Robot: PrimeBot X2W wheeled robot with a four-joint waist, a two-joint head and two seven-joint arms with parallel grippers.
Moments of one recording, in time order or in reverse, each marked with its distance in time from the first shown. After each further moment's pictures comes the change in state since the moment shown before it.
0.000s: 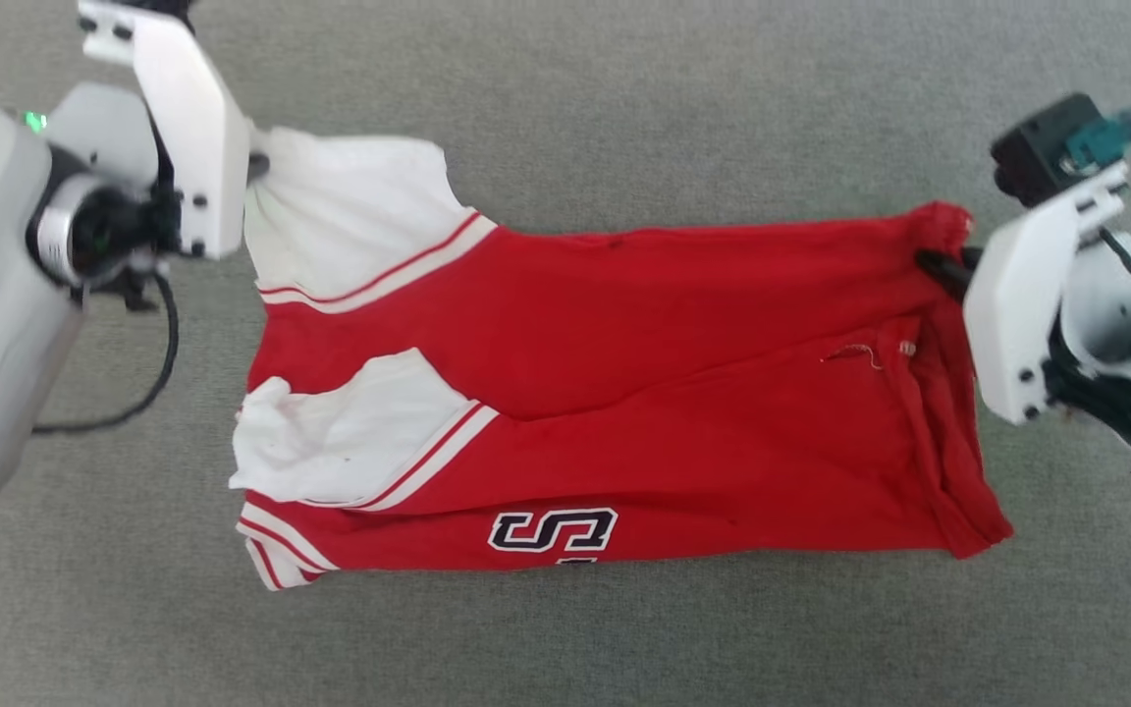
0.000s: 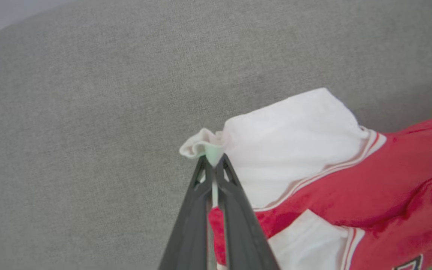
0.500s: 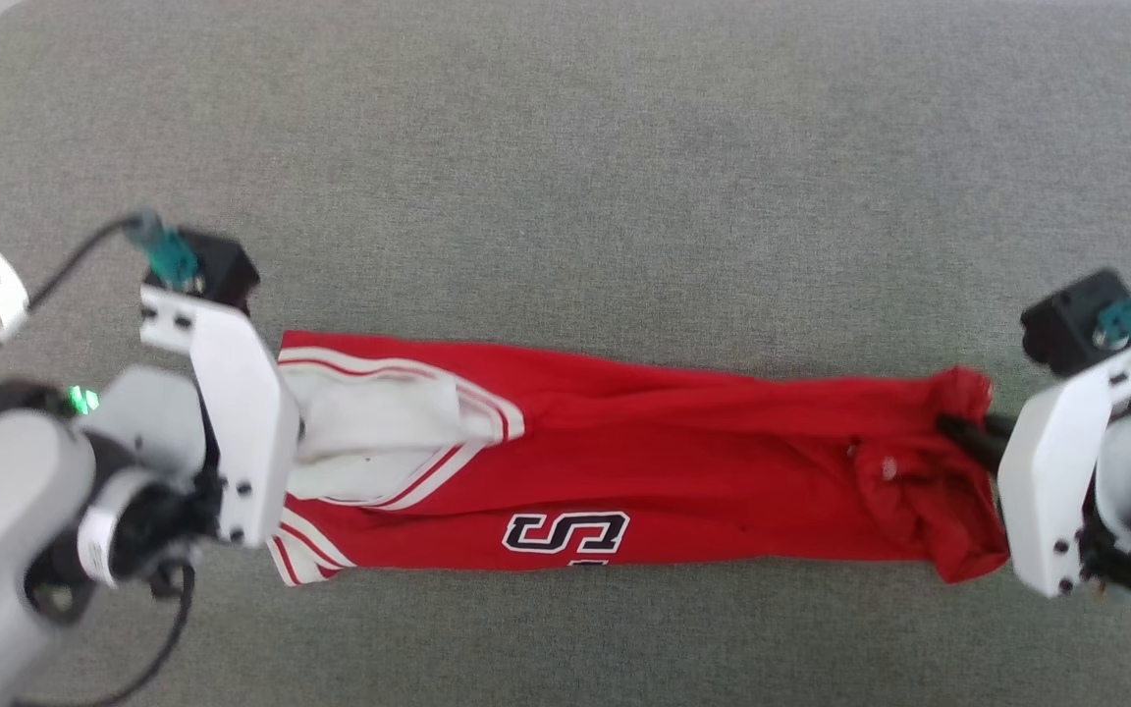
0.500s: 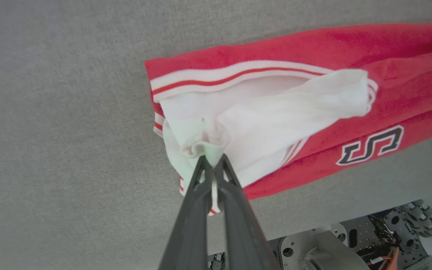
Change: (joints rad) left arm 0.425 0.294 -0.006 -0.760 -0.072 0.396 0.138; right arm 0.351 -0.002 -0.156 -0.304 0.018 0.000 0.137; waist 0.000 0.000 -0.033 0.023
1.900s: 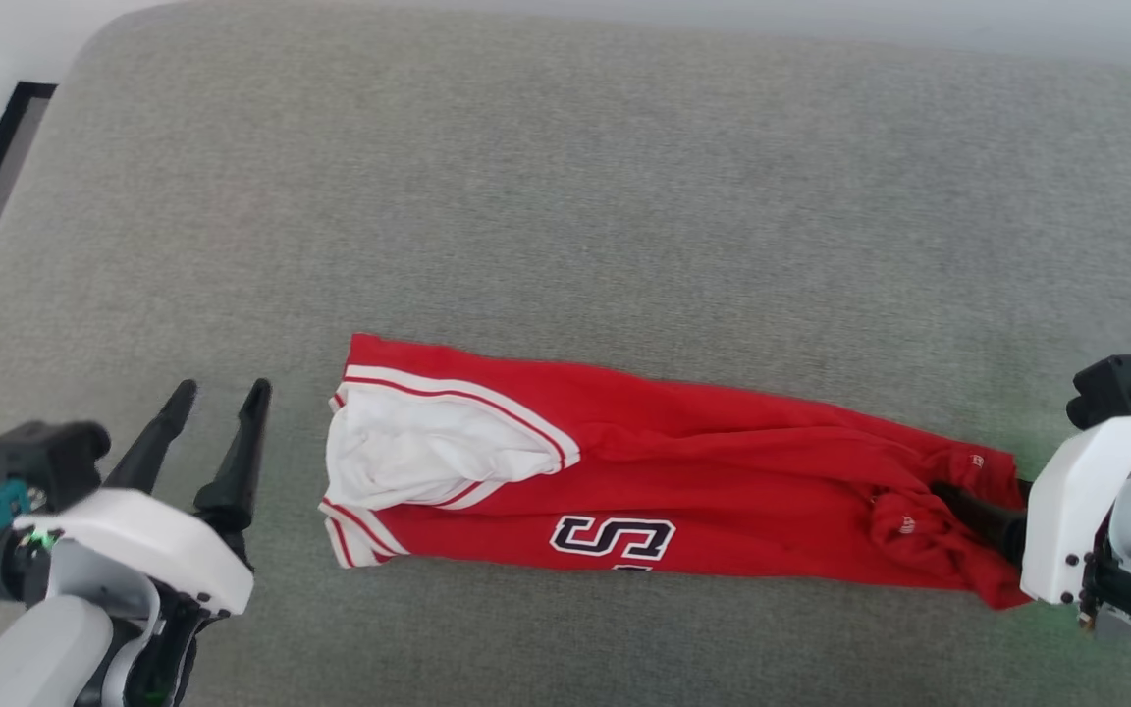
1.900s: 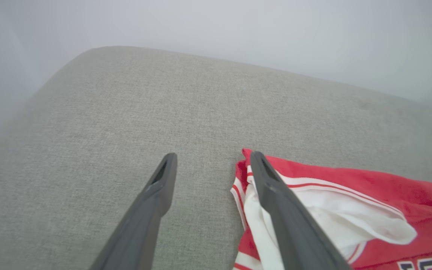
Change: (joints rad) left arm 0.451 -0.162 0.243 0.236 0.048 -0.174 -1.110; right arm 0.081 0.110 -0.131 0.337 0.072 0.000 -0.148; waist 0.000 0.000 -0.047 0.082
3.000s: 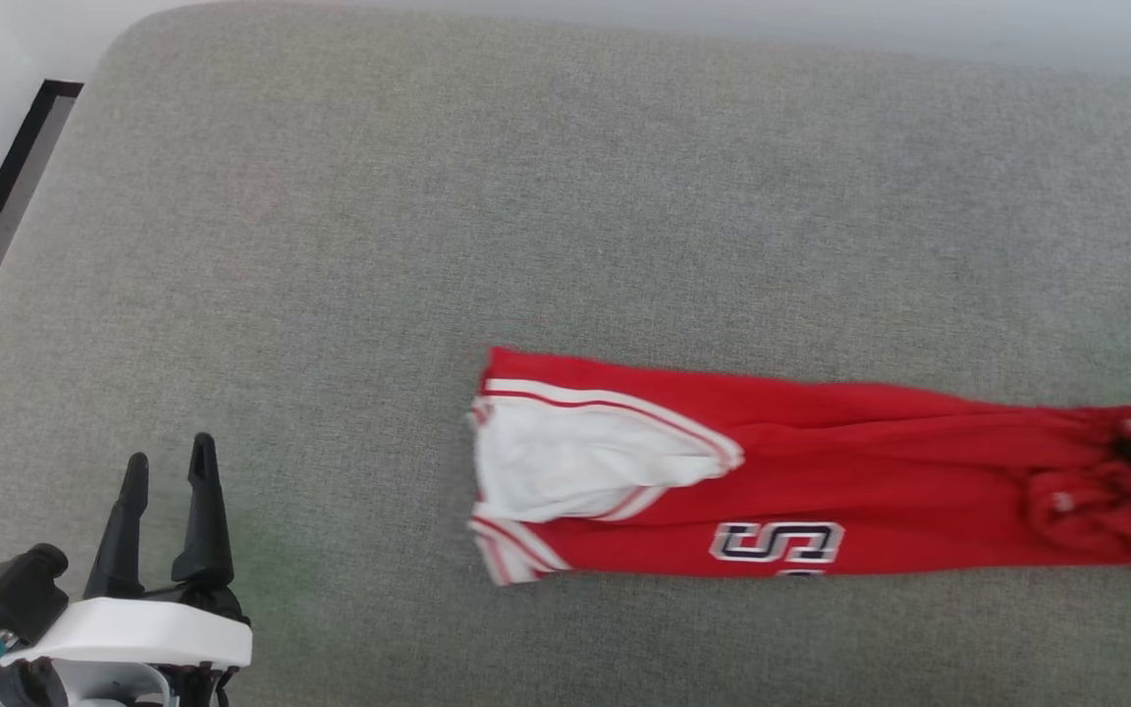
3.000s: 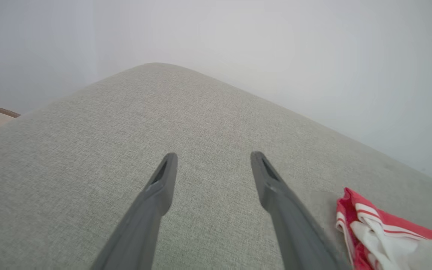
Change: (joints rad) left arm 0.232 -0.512 0.614 0.130 0.412 -0.321 -0.064; right arm -0.092 -0.104 -0.158 0.128 0.075 0.000 0.060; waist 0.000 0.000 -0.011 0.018
